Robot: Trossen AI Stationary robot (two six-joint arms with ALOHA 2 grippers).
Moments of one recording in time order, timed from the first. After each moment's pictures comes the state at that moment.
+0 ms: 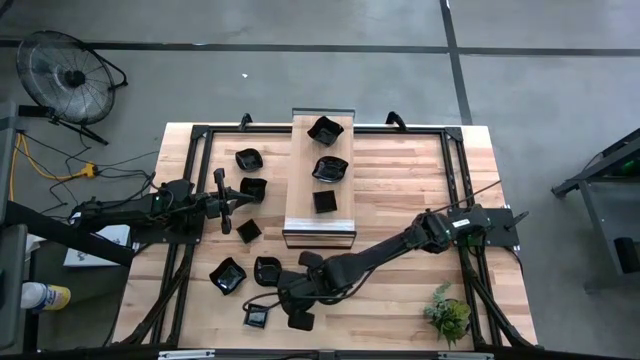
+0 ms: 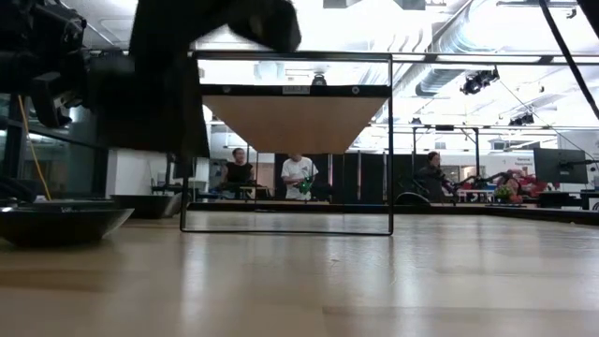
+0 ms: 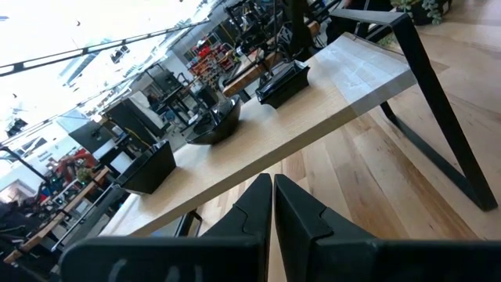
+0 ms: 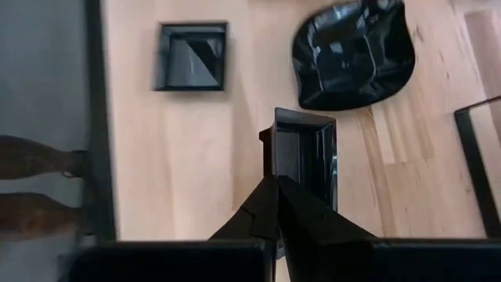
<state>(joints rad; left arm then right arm) 0.08 0.01 0.04 -0.05 -0.06 0.66 0.43 2.43 2.36 -0.97 0.14 0.58</state>
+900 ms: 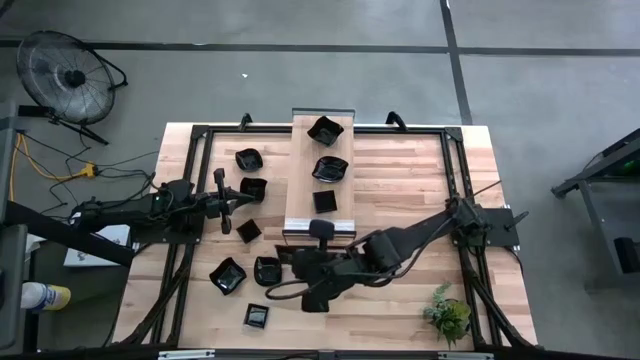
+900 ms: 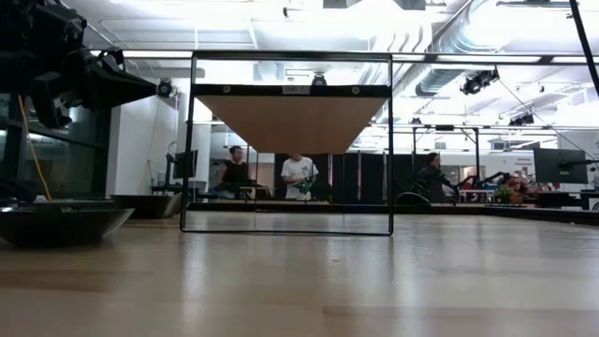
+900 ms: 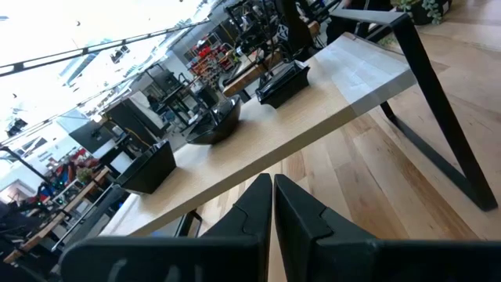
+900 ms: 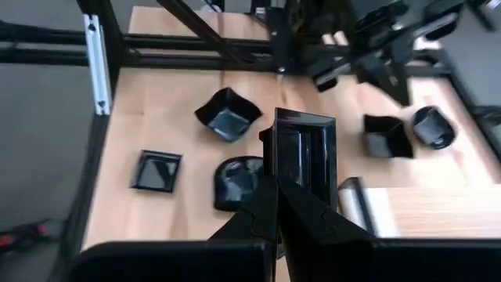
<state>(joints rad) 0.08 0.01 0.04 -0.05 -0.06 0.66 0.45 2.14 2.36 -0.98 0.48 0.30</state>
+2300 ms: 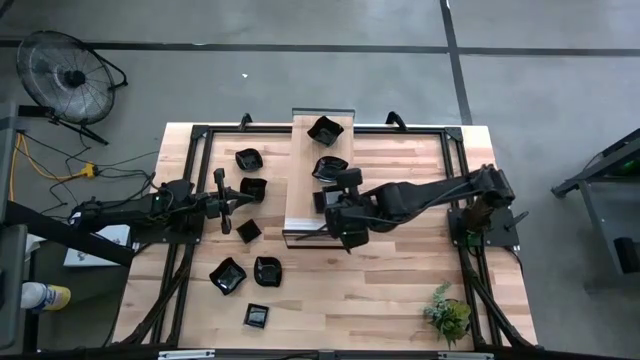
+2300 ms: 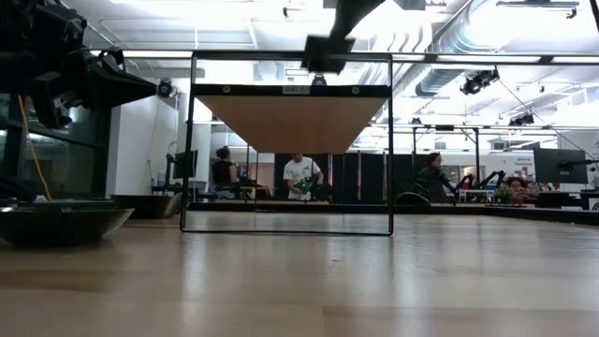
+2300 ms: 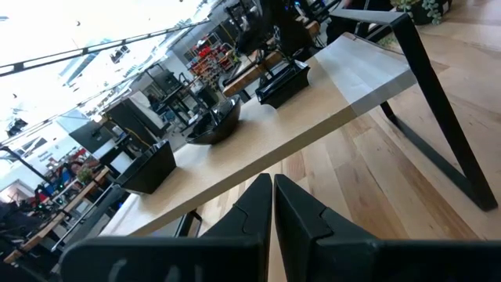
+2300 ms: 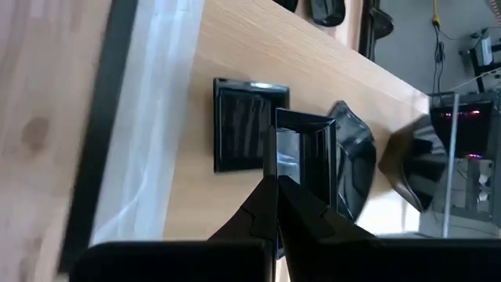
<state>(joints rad) 0.08 0.01 0.04 -0.05 -0.06 0.66 0.23 1.82 1.83 -1.16 0.57 -0.13</state>
